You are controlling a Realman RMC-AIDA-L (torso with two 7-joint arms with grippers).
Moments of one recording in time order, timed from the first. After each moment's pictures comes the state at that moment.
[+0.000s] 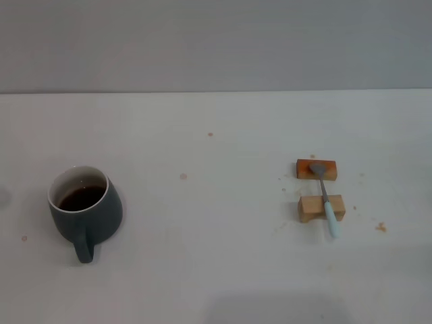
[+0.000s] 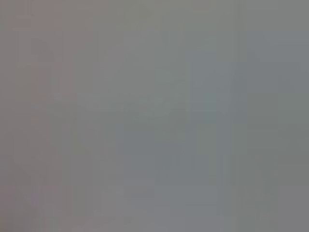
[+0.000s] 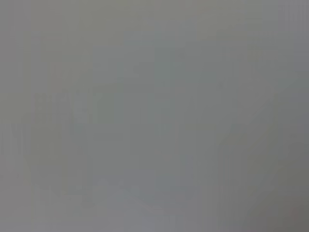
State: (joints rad) left arm -0.10 -2.07 -1.53 -0.48 2.87 0.98 -0.15; right arm 0.00 2.09 2.19 0.96 -0.95 0.73 -2.19
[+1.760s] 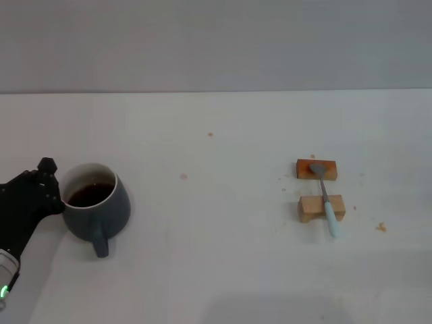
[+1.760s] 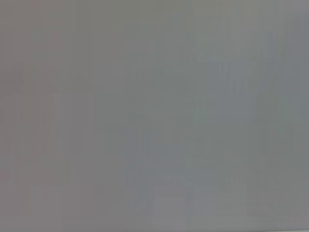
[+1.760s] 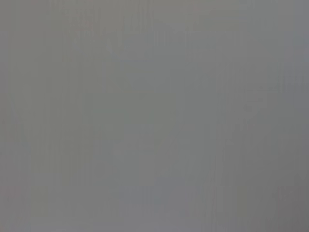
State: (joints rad) left arm -0.13 -2.07 -1.20 -0.41 2.87 1.06 -0.23; right arm -0.07 2.09 2.12 1.06 -0.95 0.77 -2.16
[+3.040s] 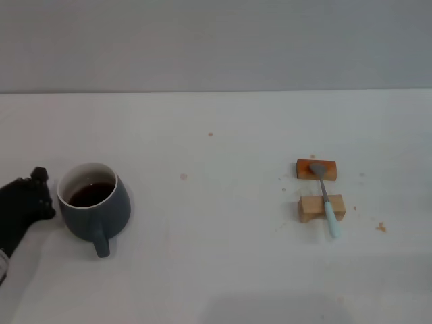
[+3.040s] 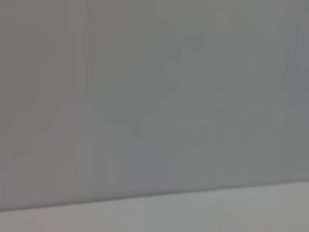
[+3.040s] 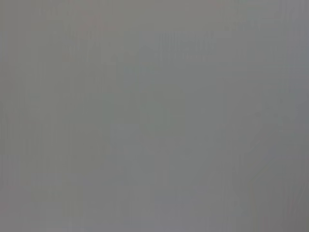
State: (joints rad) left arm -0.27 -2.06 -1.24 -0.18 2.88 1.06 -0.24; right arm -0.10 2.09 2.10 1.09 -0.95 0.79 -2.15
